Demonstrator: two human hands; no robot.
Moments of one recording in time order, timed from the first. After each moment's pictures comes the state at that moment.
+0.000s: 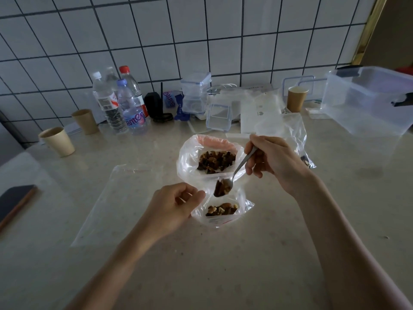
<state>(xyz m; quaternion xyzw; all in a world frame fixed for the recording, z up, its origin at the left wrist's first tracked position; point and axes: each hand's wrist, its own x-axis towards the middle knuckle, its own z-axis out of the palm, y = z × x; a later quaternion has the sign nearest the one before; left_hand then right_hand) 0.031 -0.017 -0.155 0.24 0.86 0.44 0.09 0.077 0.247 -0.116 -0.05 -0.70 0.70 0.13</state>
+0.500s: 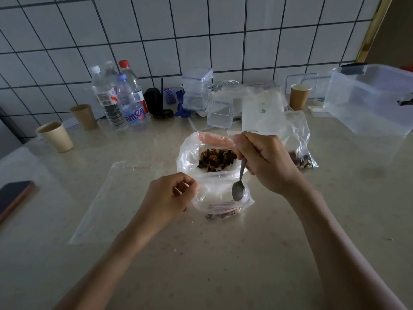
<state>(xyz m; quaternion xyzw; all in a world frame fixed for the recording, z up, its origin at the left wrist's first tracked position) 0.021 -0.017 -0.153 0.24 0.88 0.42 0.02 0.082 0.220 -0.111 0.09 -0.85 0.44 0.29</state>
